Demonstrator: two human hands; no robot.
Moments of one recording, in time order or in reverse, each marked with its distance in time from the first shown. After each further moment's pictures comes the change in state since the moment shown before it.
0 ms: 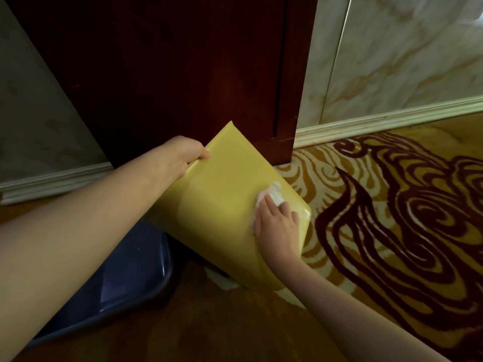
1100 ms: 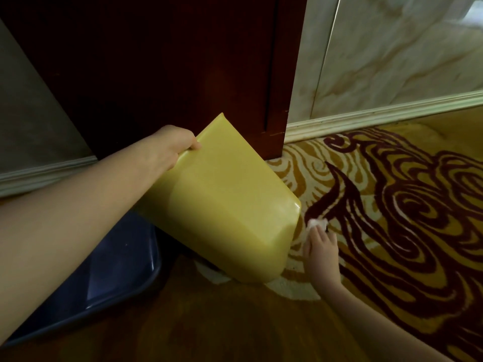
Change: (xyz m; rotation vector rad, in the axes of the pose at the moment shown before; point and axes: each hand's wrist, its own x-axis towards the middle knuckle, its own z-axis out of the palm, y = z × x) left_hand 0.001 0.002 0.006 0.041 0.080 0.065; right_hand -0.058 0.104 0.017 0.123 -0.009 0.314
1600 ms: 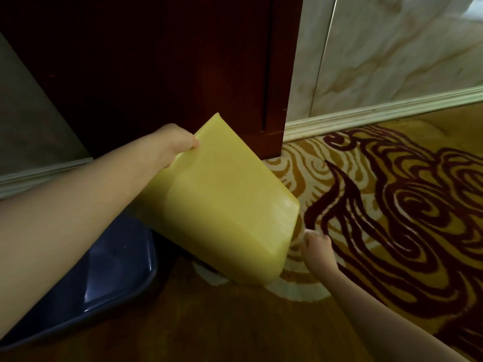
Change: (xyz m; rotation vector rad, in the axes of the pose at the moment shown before) left_hand 0.005 0.005 0.007 0.097 -0.021 0.048; right_hand 0.030 0.018 0.016 -0.001 -0.217 0.074
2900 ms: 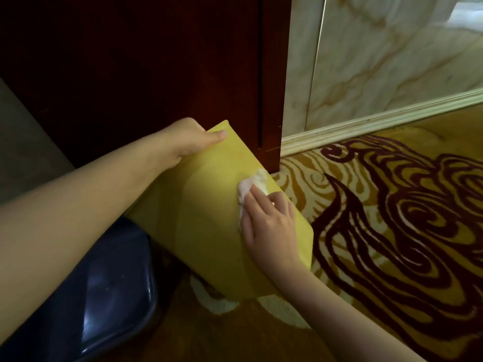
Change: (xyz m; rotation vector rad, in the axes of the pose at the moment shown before) left_hand -0.015 0.057 0.001 0.251 -0.077 0.328; right_hand -0.022 -0.153 -0.078 0.045 0.427 -0.516
